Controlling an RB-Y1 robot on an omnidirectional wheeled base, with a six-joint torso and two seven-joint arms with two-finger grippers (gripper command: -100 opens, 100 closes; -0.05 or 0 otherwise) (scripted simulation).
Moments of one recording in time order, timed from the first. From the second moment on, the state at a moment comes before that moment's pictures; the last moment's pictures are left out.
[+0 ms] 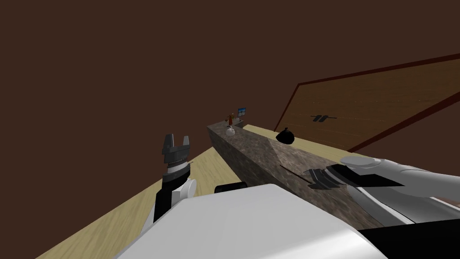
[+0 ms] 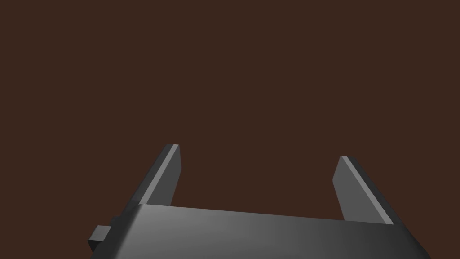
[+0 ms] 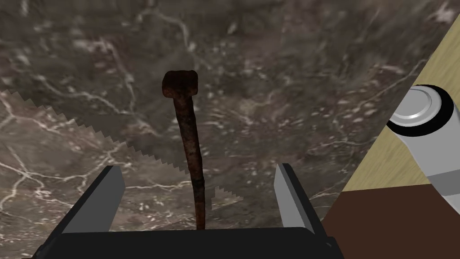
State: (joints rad) left arm 0.51 -0.02 -0.04 -2.35 0.01 -0.54 -0.01; right arm 0.14 -1.63 0.83 -1.00 0.57 -0.95 0.19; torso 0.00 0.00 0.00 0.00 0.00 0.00
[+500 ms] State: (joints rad) left arm 0.51 -0.02 -0.04 -2.35 0.01 -0.54 -0.01; right arm 0.14 -1.59 0.83 -0.98 0.58 -0.92 0.18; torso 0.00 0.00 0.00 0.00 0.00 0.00
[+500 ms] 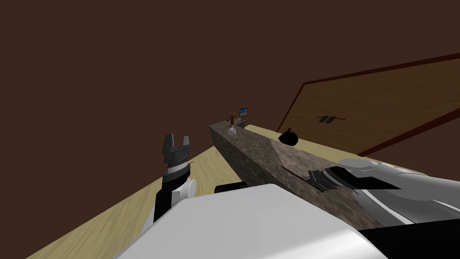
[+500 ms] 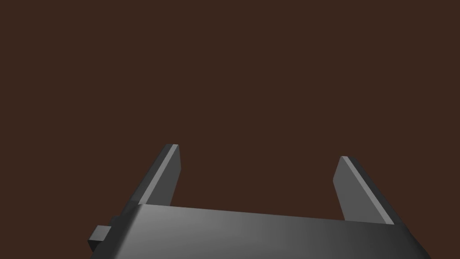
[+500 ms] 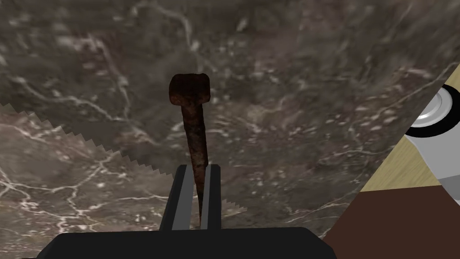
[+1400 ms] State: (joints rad) left arm 0.51 -0.02 -0.04 -2.35 0.01 -0.54 -0.01; right arm 0.14 -1.63 0.82 -0.99 0.58 -0.94 0.18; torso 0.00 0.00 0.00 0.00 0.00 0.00
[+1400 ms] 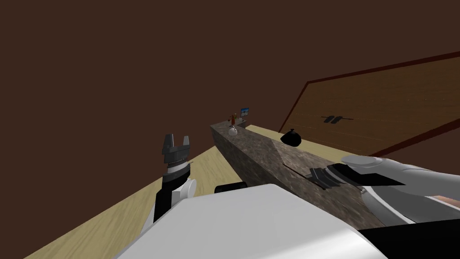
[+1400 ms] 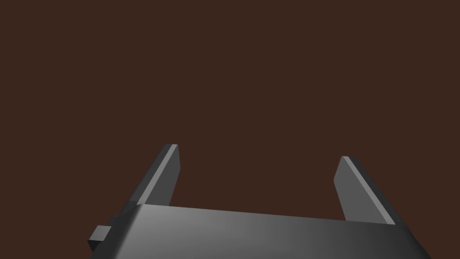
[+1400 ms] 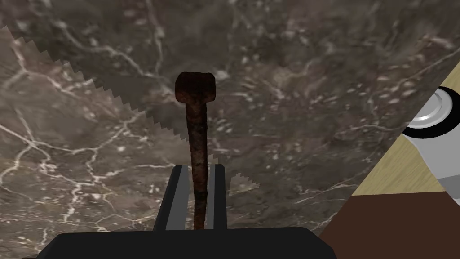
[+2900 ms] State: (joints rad) left arm 0.51 -0.02 -0.04 -2.35 0.01 -0.54 -0.01; right arm 0.03 -1.85 0.78 -0.97 0.57 -1.16 0.04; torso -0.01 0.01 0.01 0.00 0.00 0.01
